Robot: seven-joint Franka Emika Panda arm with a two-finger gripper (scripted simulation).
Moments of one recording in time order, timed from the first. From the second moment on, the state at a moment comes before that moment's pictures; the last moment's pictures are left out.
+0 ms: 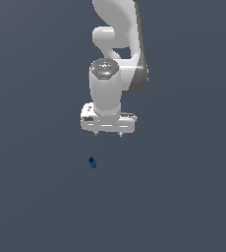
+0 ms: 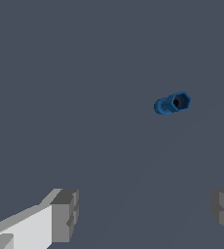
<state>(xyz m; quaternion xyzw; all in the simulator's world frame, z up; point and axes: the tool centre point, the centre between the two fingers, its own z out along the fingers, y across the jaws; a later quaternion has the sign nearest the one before) -0.004 -0.019 0.169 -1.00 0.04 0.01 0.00</state>
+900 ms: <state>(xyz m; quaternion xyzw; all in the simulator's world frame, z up) 0.002 0.003 0.178 -1.00 0.00 0.01 0.00</state>
